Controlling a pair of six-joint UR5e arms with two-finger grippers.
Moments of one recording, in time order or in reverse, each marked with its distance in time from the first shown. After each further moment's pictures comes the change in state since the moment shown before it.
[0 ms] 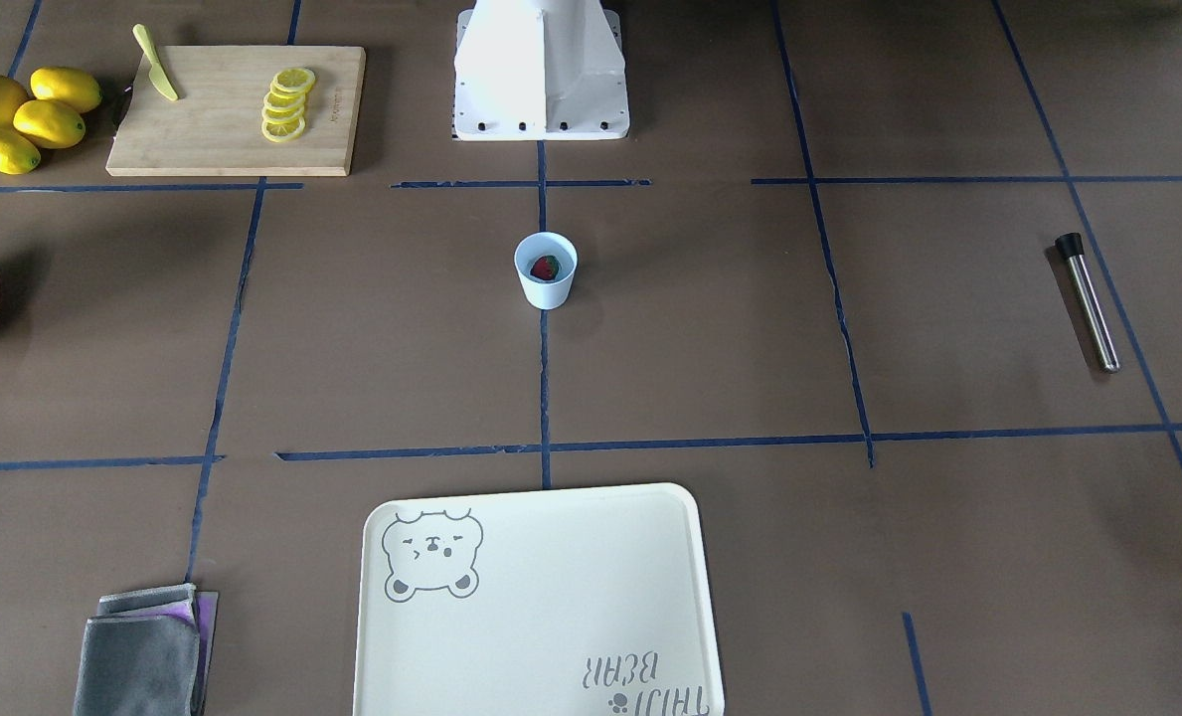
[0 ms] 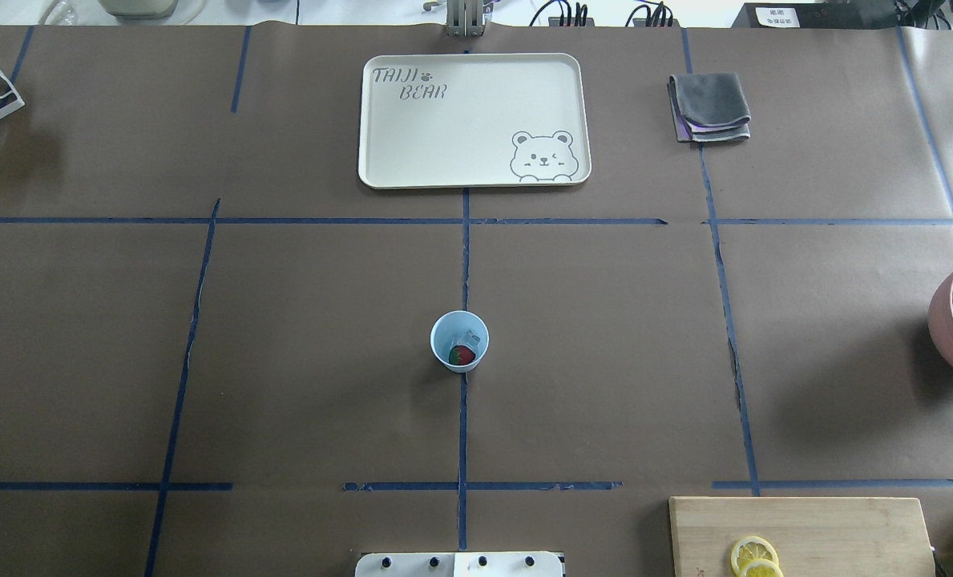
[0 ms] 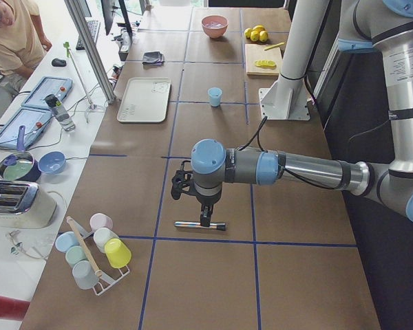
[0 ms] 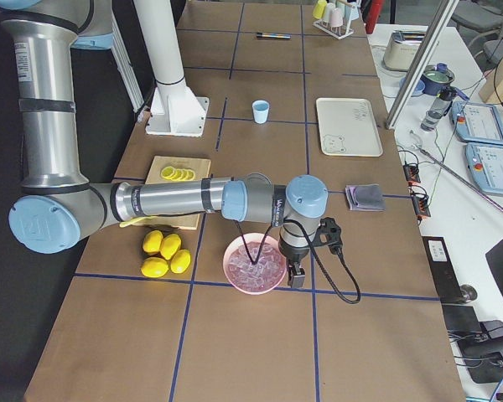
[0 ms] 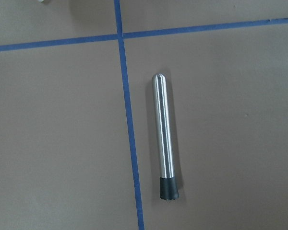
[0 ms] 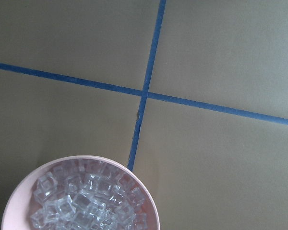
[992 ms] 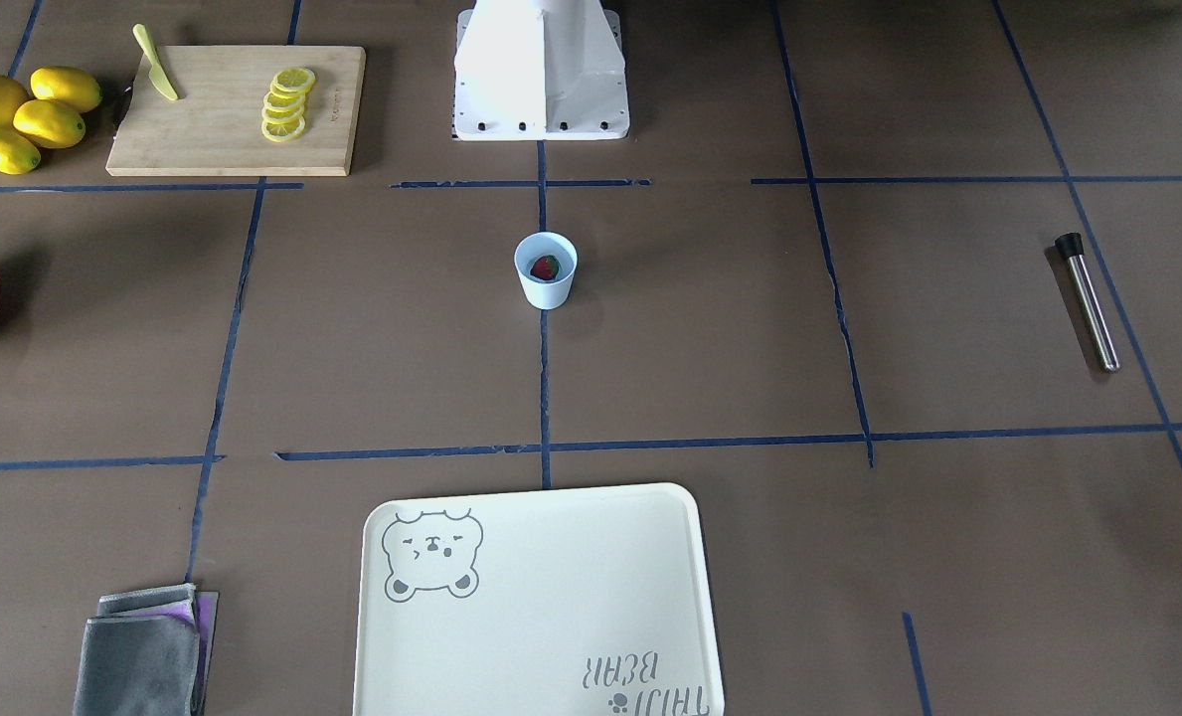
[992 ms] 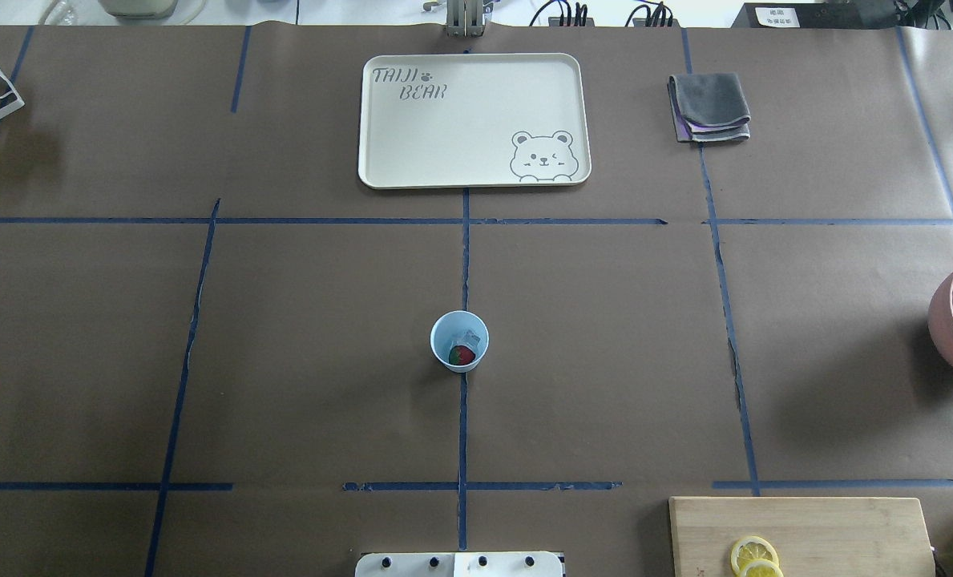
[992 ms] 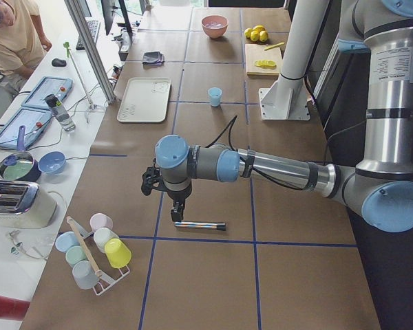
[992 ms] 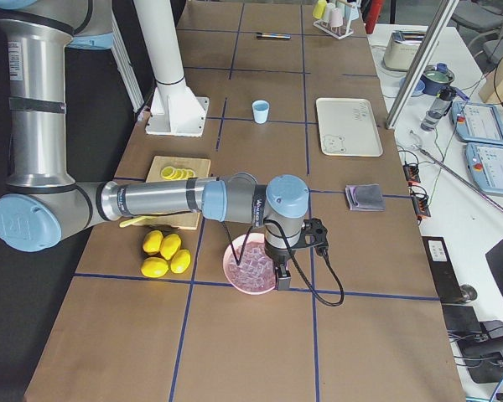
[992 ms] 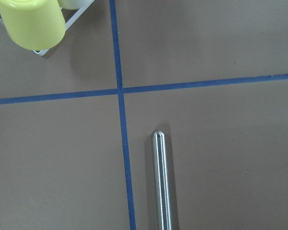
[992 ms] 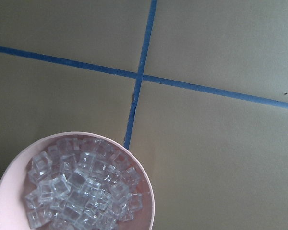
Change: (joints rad) left arm 0.039 -0.166 0.161 -0.001 0.011 -0.044; right arm 0.013 -0.059 0.046 0.002 -0.011 -0.010
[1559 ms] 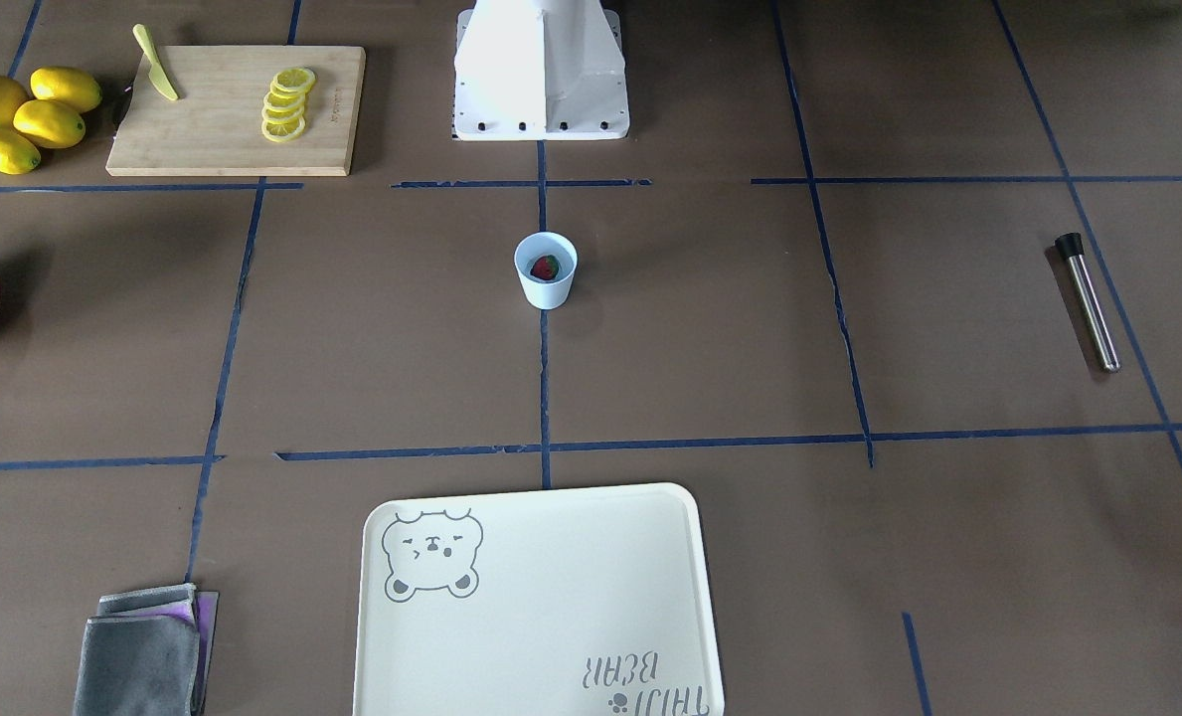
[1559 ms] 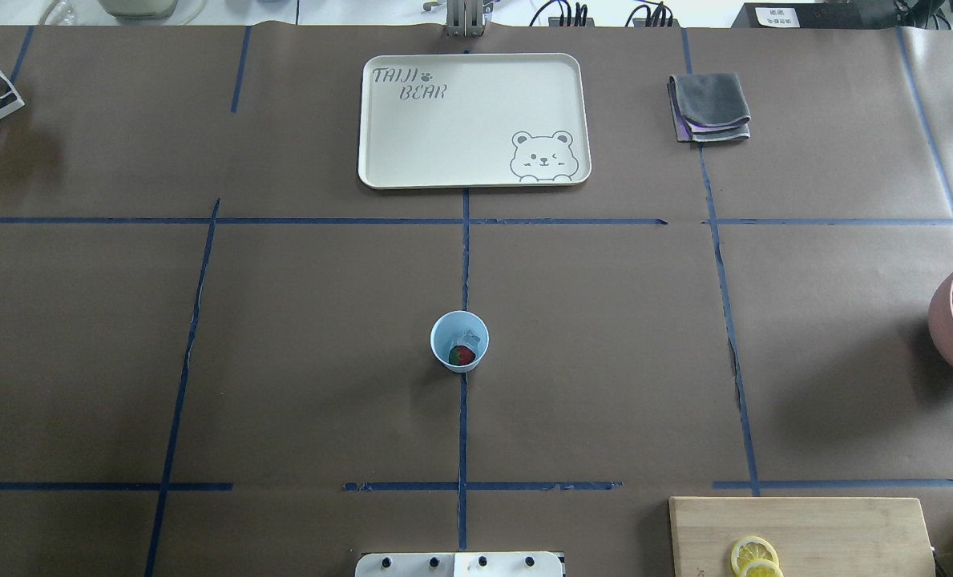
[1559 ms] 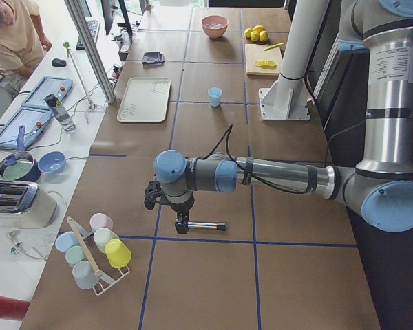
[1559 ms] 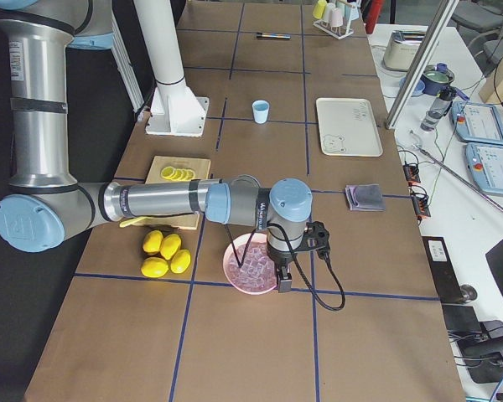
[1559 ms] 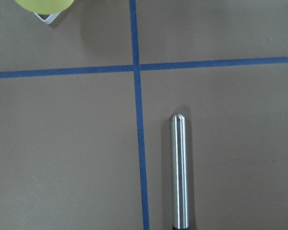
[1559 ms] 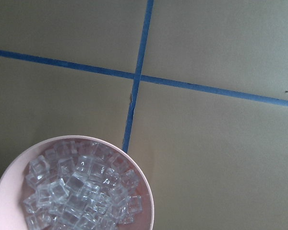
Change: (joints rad) left arm 0.007 0.007 0.052 0.009 0.008 0.001; right arm -0.001 0.008 -0.023 -0.001 0.006 0.010
